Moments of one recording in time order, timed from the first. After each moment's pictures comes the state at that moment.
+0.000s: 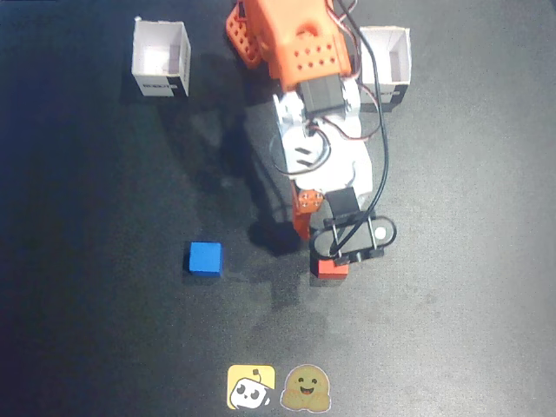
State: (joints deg) arm -18.0 109.5 127.0 50.1 92.3
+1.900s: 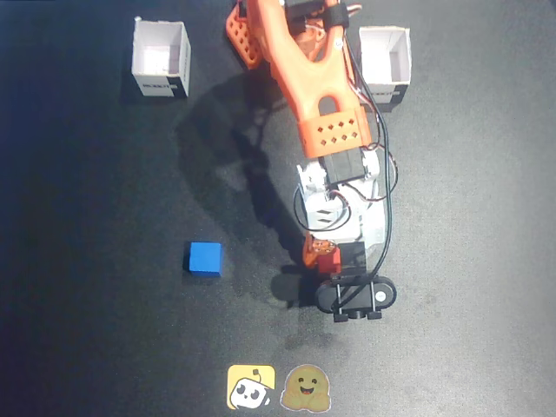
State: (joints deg) arm -19.5 83.8 112.2 45.5 101.9
